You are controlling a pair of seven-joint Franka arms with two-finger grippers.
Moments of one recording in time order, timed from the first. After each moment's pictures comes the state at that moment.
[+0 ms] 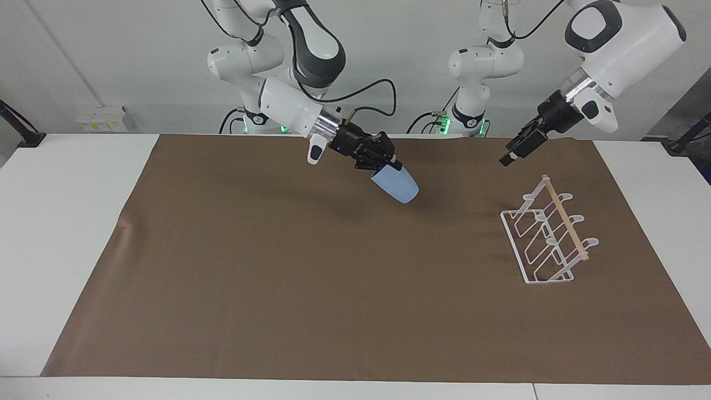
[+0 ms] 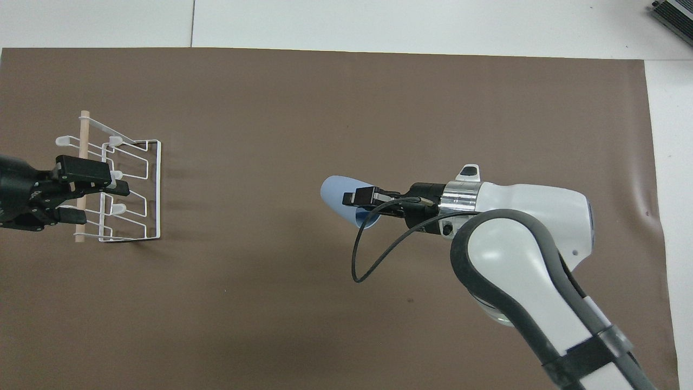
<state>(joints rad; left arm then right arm) 0.06 -0.18 -0.11 -1.94 -0.60 1.80 -0.89 0.46 0.01 0.14 -2.07 1.52 2.52 -0.27</state>
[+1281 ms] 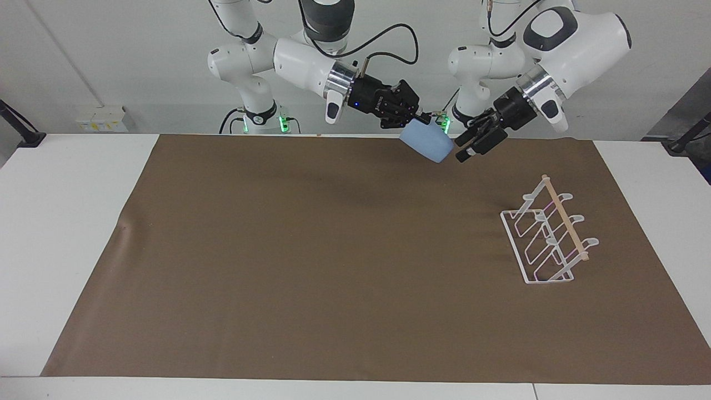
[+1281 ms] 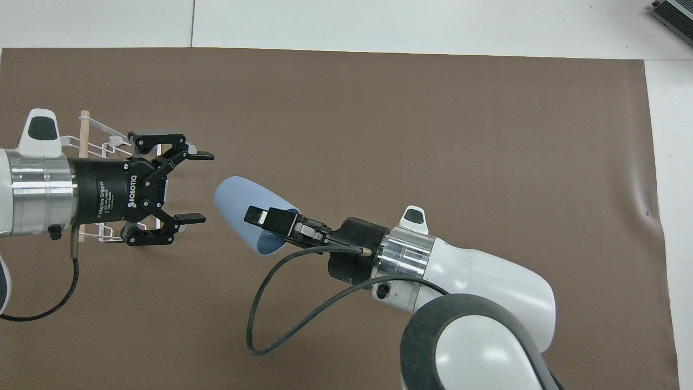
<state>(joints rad) -0.11 -0.21 -0.13 -2.00 -0.83 1.98 -1.02 0.47 -0.09 0.24 -2.02 1.75 2.63 -0.26</state>
